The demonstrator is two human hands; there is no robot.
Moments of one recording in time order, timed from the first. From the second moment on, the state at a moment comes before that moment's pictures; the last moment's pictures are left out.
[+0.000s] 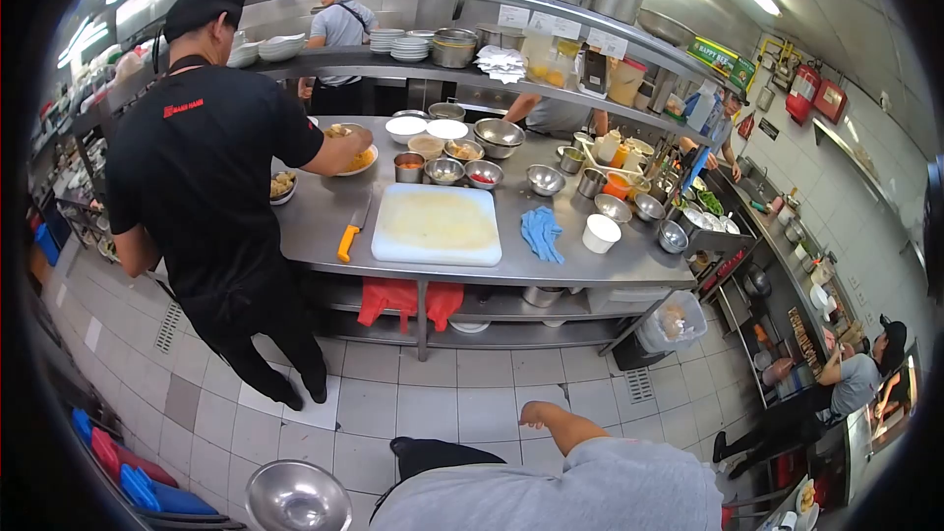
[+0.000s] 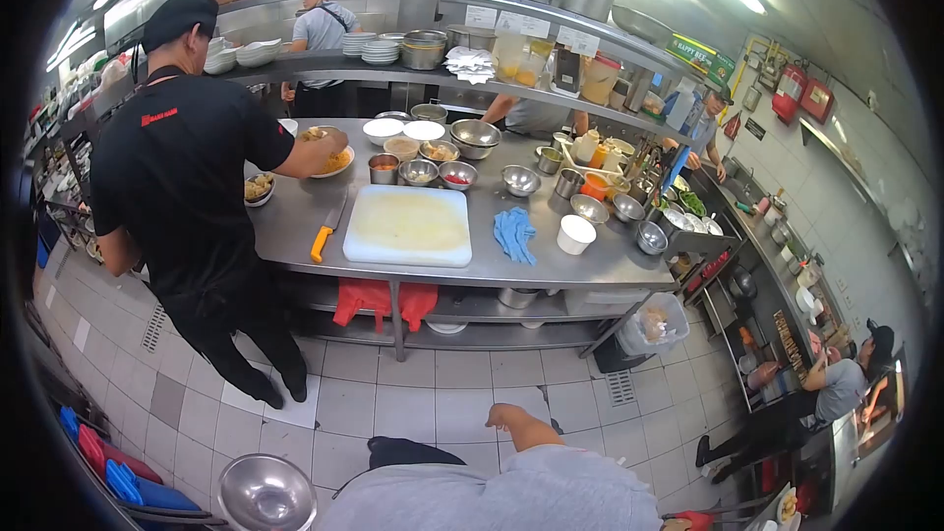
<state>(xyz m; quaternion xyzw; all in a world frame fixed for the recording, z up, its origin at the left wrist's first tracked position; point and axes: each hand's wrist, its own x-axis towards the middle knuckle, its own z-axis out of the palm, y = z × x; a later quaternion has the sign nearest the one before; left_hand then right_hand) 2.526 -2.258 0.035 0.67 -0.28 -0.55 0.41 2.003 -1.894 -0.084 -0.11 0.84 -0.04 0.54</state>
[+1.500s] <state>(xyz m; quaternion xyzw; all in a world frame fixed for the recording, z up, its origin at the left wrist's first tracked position) 2.740 -3.107 0.158 0.51 -0.67 -0.36 0.40 2.443 -3.104 0.068 -0.35 0.51 -0.27 0.74</state>
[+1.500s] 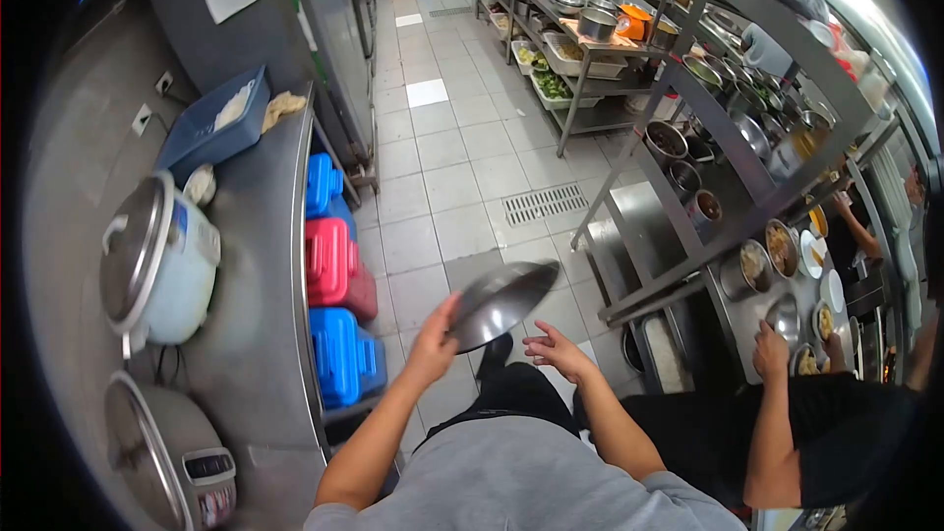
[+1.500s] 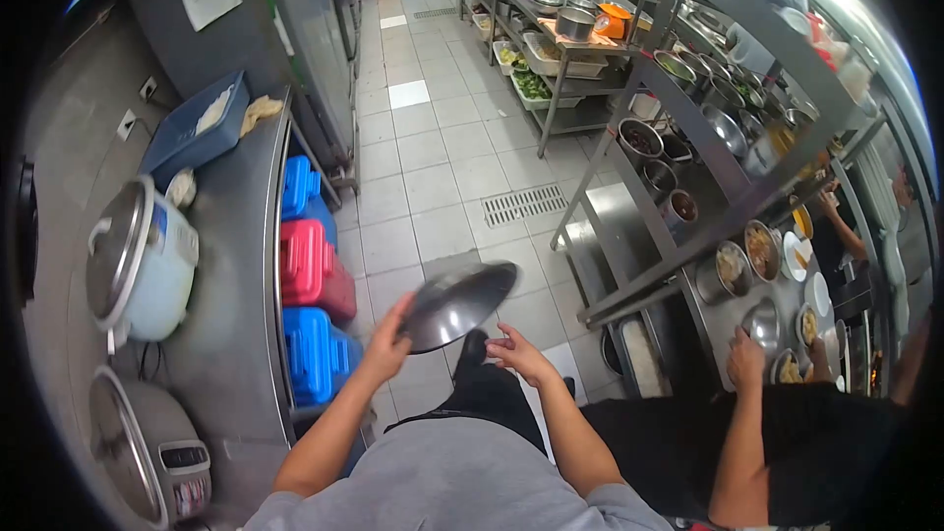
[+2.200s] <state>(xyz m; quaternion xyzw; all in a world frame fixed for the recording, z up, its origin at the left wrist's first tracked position) 3.009 -3.530 -0.128 0.85 -0.30 -0.36 0.24 2.521 -3.895 0.037 -0.36 0.62 -0.33 0.61</state>
